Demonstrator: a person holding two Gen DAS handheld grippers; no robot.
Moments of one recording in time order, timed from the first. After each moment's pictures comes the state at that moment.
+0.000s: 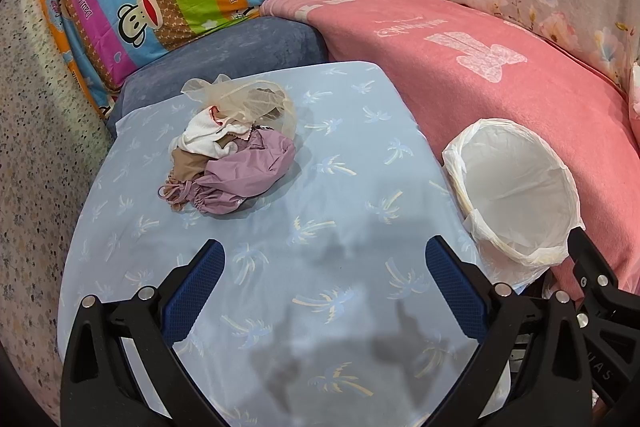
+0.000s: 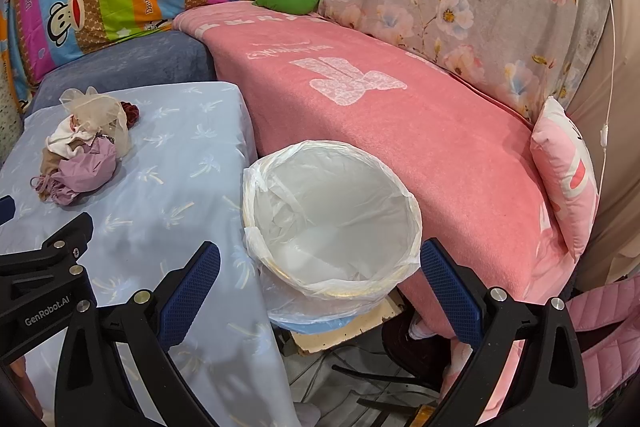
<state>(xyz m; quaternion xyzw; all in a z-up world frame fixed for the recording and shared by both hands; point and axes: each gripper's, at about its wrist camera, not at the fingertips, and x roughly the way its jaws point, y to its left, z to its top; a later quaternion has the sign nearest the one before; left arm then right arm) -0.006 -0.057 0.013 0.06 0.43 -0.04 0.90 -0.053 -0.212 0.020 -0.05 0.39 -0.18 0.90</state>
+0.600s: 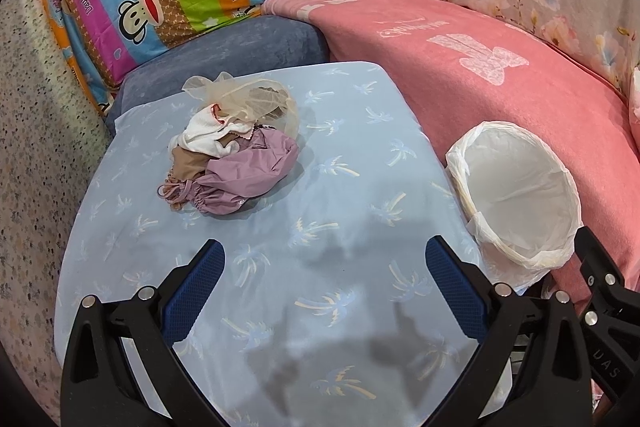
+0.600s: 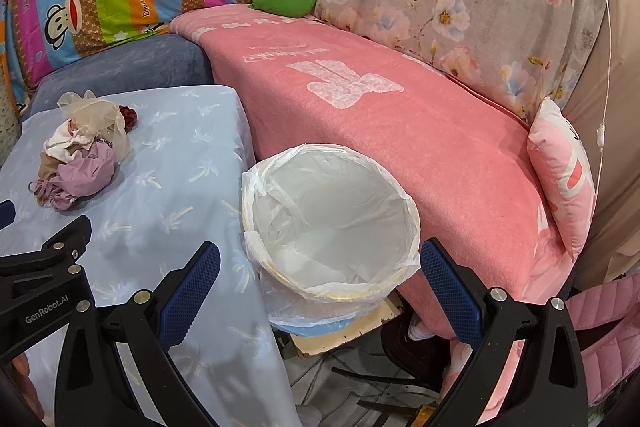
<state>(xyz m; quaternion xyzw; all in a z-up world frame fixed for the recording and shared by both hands) 0.000 -0.049 0.014 0.05 0.43 -0.04 0.90 -0.053 -0.215 0.026 -0.04 0.38 -0.18 0.91</state>
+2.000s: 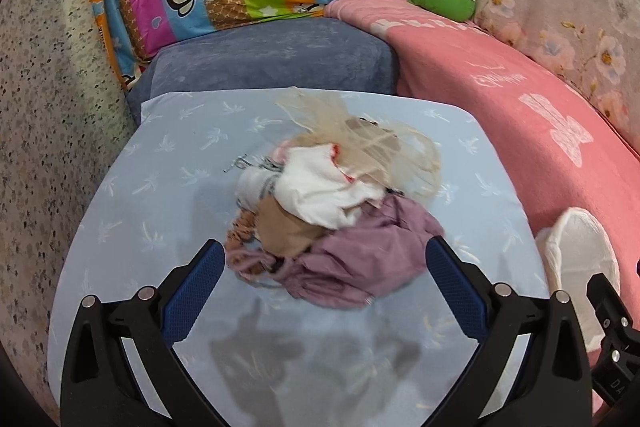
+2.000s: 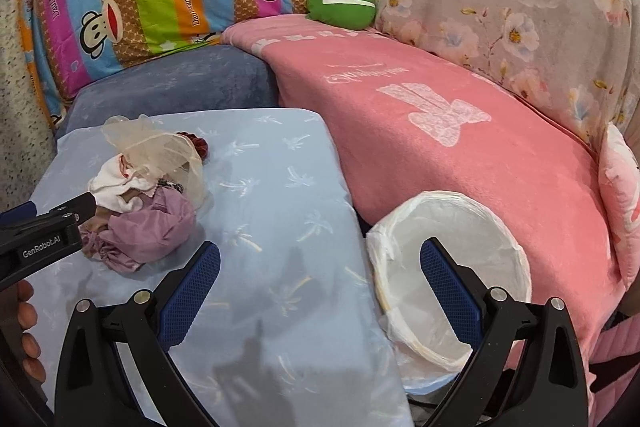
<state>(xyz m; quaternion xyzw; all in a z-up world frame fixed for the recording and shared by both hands) 0.102 0.081 -0.004 -0.03 0.41 0.00 0.91 0.061 -0.113 0.005 -0.02 0.37 -0.09 0.92</state>
